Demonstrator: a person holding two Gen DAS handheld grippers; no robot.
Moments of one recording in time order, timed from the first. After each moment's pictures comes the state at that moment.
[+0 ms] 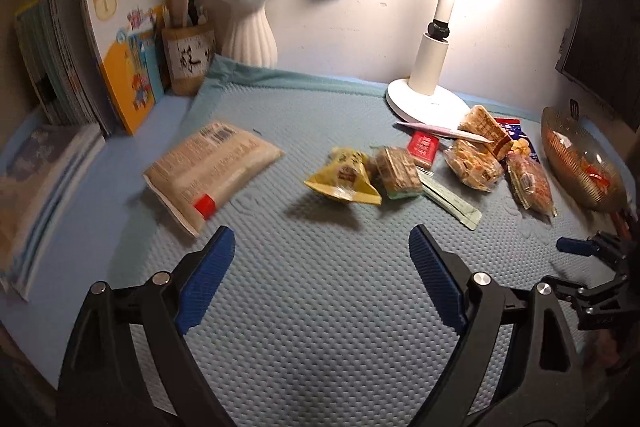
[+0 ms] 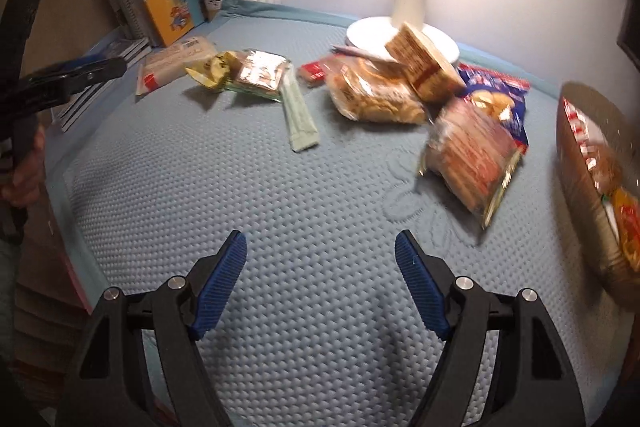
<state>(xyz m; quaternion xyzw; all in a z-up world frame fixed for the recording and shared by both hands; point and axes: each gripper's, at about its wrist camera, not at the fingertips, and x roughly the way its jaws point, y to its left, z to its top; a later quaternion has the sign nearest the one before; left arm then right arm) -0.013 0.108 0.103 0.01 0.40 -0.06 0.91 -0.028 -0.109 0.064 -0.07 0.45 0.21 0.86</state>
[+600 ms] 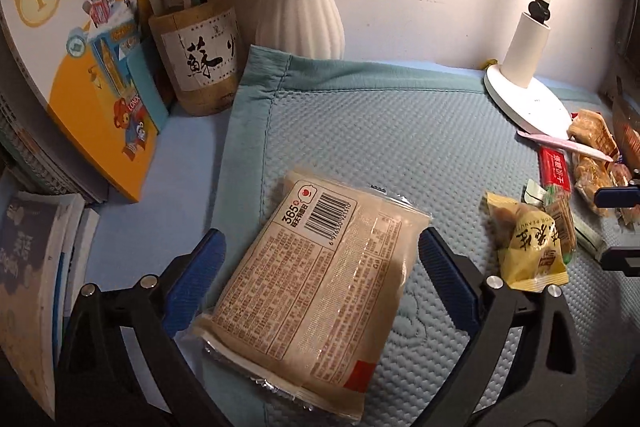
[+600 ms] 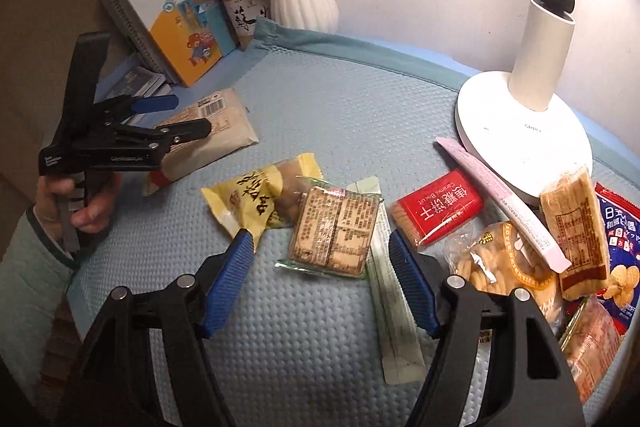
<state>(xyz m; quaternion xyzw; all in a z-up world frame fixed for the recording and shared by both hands) 0.135 0.199 0.043 0.04 0.46 -0.08 0.88 0.118 -0.008 0.050 -0.02 0.47 0.28 0.83</state>
